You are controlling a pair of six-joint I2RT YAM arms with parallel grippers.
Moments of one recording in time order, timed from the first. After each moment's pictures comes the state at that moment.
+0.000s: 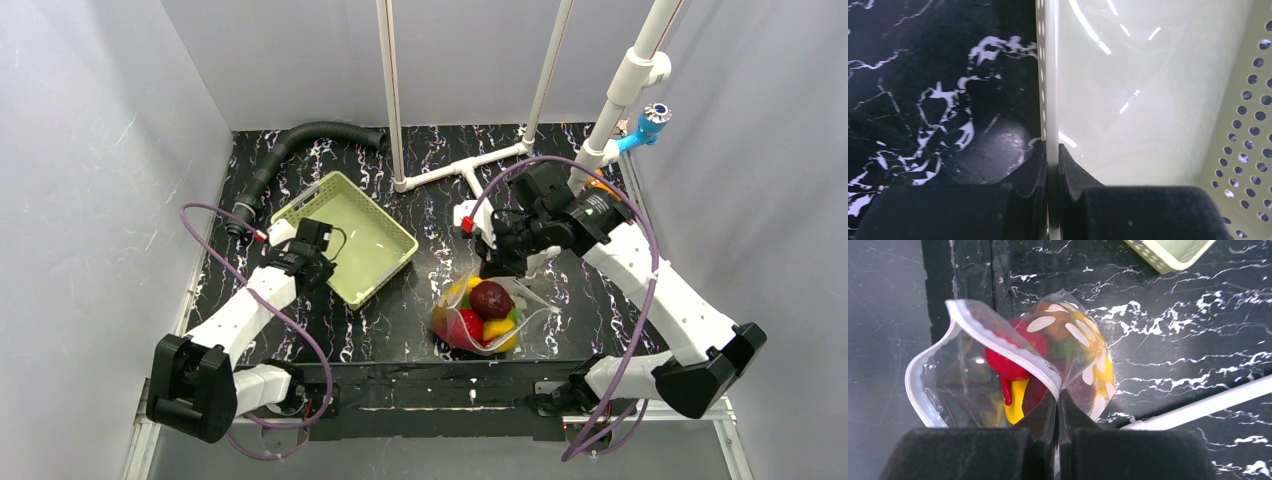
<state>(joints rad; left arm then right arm) -0.35 1.17 0.73 -0.62 -0.42 -1.05 0.67 1.25 1.42 -1.19 -0.62 -0.69</state>
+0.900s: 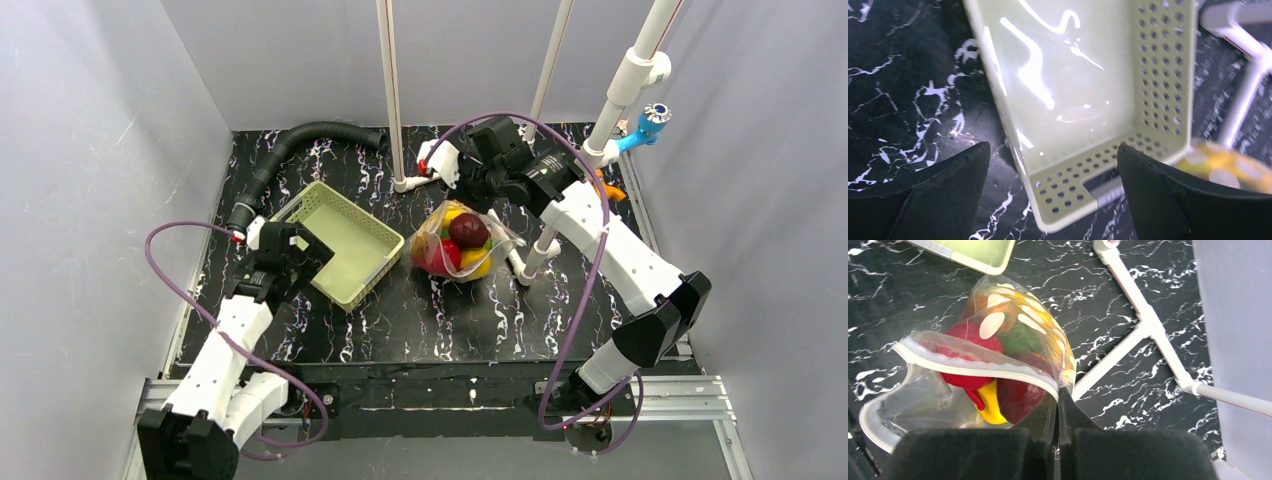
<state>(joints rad) -0.17 0.94 0.71 -0.66 -0.21 -0.93 0.72 1.58 1.76 -0.97 -0.16 -0.63</state>
